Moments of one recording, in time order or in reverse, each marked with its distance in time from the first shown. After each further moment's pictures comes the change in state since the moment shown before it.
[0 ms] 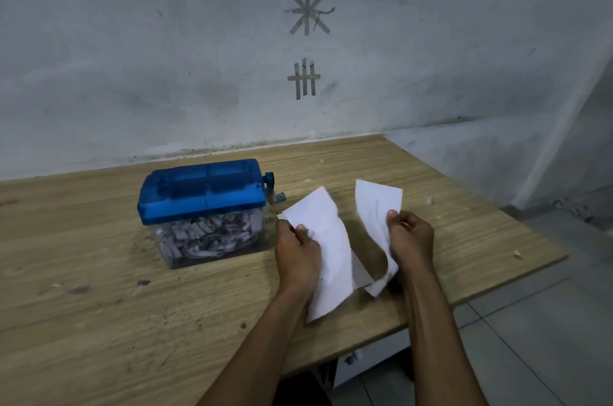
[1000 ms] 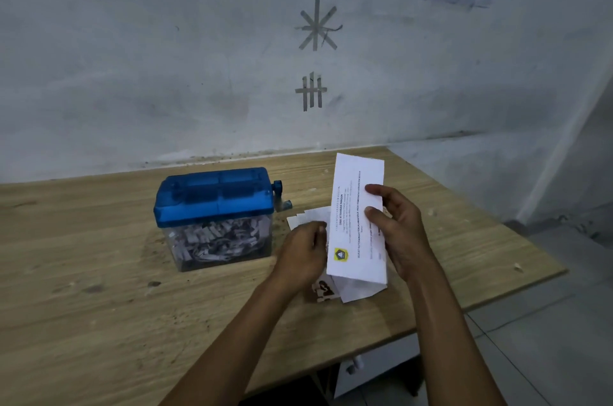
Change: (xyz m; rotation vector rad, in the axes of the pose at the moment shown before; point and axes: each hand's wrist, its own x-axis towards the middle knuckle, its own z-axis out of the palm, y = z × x) left_hand 0.012 0.008 -0.028 0.407 -0.433 0.356; right_hand -0.015 -0.038 0.005 0.131 -0.441 -0.196
